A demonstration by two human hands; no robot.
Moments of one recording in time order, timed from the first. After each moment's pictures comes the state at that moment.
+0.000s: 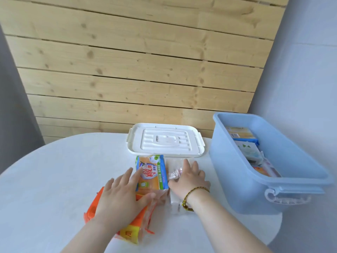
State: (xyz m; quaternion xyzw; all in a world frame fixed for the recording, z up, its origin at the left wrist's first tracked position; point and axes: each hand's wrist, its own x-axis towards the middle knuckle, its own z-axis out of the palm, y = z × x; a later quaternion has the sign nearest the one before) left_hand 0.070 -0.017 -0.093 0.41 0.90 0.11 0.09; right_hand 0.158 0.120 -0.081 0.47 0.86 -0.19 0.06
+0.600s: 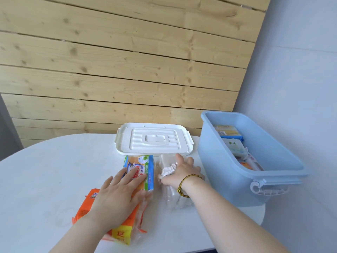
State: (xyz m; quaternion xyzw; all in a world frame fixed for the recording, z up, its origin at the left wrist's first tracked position) left_hand 0.062 -0.010 -0.098 0.50 0.86 0.06 0.08; right_hand 0.158 0.133 -0.072 0.50 0.83 -0.24 0.06
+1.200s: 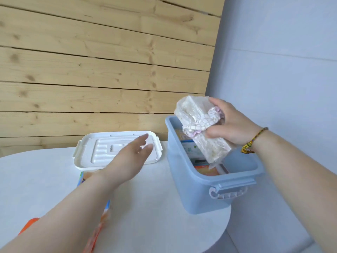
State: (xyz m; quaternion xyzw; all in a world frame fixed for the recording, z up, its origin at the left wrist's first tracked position) left_hand 0.113 0.100 -0.009 0.44 0.75 0.43 0.26; right_hand 0.285 0.229 0.069 0.38 0.86 -0.29 -0.20
